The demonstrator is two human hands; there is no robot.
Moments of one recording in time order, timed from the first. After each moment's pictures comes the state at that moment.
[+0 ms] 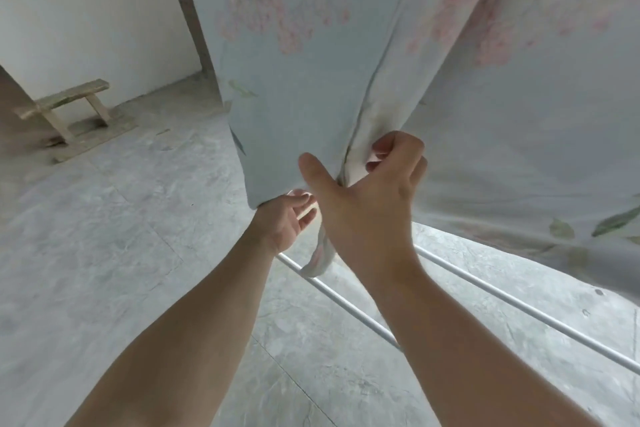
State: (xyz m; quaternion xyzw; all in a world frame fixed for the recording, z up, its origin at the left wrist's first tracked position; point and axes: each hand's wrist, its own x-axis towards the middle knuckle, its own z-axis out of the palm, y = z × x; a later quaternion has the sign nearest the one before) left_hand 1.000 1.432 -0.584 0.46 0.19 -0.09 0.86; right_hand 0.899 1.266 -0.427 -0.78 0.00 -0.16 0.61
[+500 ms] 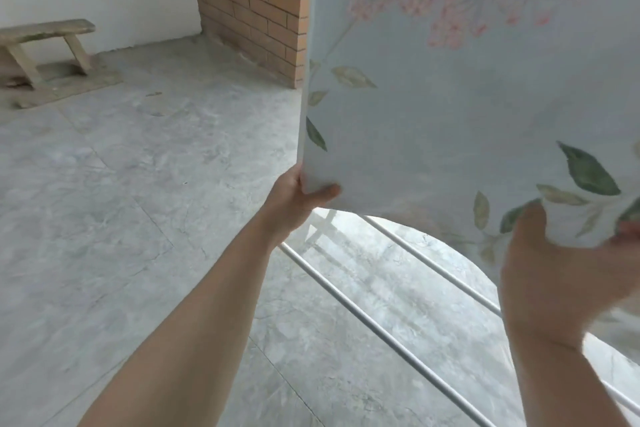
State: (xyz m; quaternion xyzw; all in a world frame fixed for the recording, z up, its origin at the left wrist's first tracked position) left_hand 1.001 1.487 -0.552 0.67 0.00 0.02 0.74; right_hand 0.945 1.198 -0.485 -0.76 0.20 -0.48 0.38
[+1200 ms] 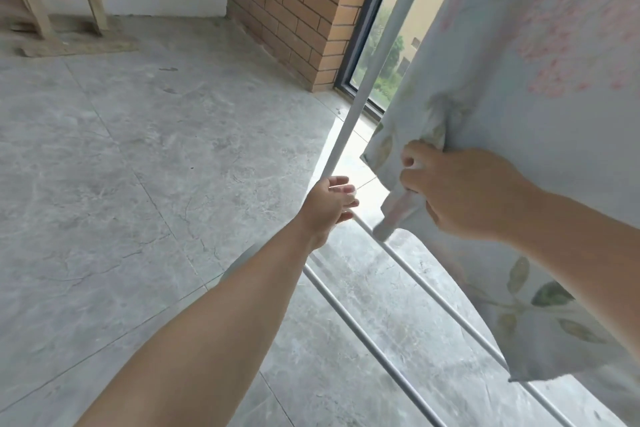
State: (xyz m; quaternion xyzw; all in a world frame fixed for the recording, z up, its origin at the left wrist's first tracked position) left_hand 1.035 1.481 -0.585 0.53 0.13 -0.03 0.84; right_hand 1.022 1.315 -0.401 -0.85 -0.43 -0.09 -0.29
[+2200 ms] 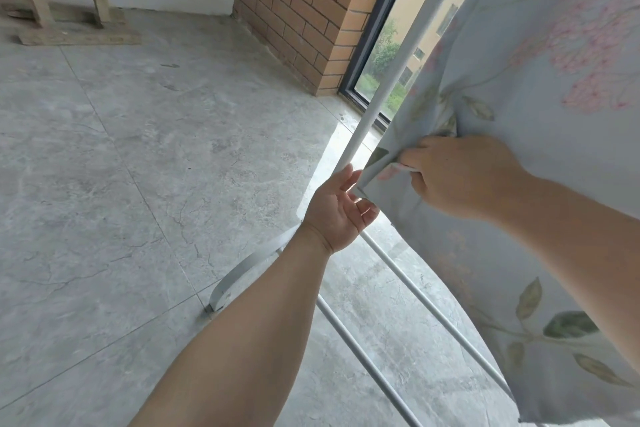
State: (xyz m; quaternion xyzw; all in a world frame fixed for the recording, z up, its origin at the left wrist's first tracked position) left_hand 1.049 1.481 -0.575 0.14 0.07 -0.09 0.98; right_hand 1.064 1.348 -0.403 -0.89 -0.38 -0.12 -0.24
